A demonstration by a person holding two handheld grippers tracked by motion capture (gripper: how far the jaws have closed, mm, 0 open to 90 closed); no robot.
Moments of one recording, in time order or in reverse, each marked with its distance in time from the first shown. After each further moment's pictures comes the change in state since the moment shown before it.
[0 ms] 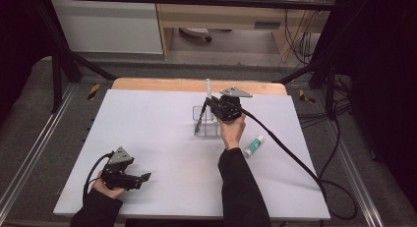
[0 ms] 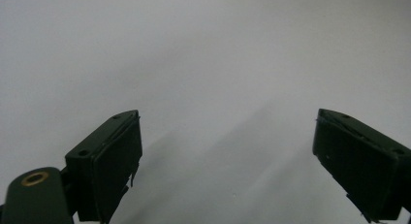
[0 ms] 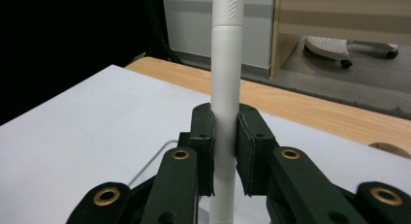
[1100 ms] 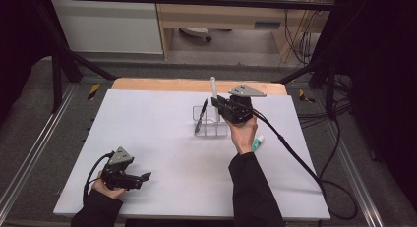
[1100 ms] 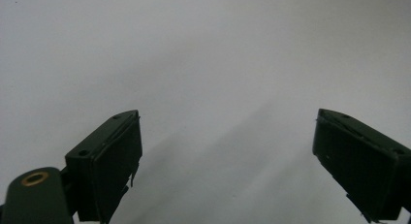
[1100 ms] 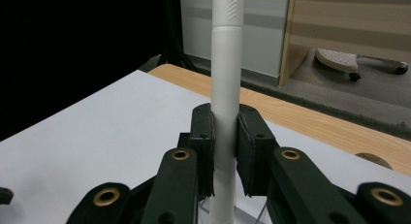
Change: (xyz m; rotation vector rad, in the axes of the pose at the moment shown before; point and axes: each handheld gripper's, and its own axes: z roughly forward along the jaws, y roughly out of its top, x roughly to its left) left arm -0.002 0.001 -0.001 -0.008 0.013 -0.001; right arm 0.011 0.028 -0.054 -0.016 0.046 -0.051
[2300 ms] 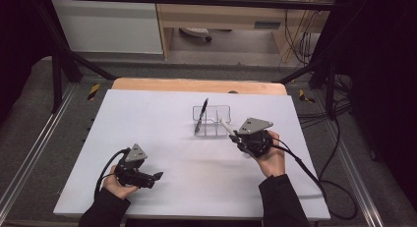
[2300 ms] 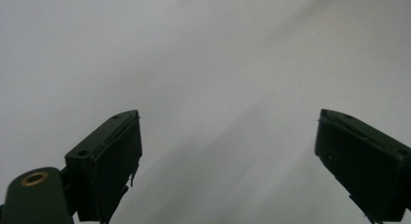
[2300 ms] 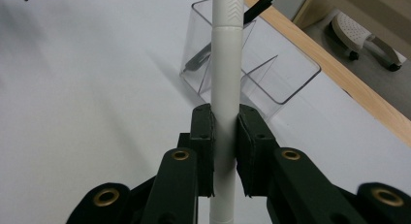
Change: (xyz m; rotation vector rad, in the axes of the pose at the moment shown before) left arm -0.024 0.026 0.010 0.029 -0.017 0.088; right arm 0.006 -0.051 -0.073 0.307 0.035 -0.381
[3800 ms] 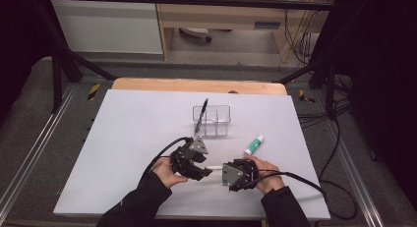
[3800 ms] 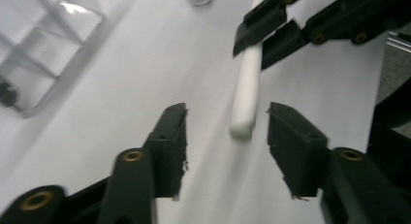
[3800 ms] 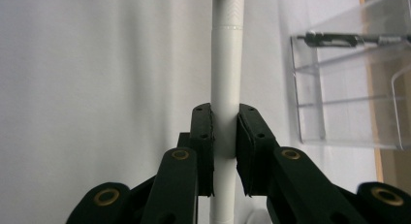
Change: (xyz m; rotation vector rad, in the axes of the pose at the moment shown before) left arm -0.092 0.120 0.044 0.106 -0.262 0.277; right arm 0.073 -0.042 0.013 0.174 0.088 -0.703
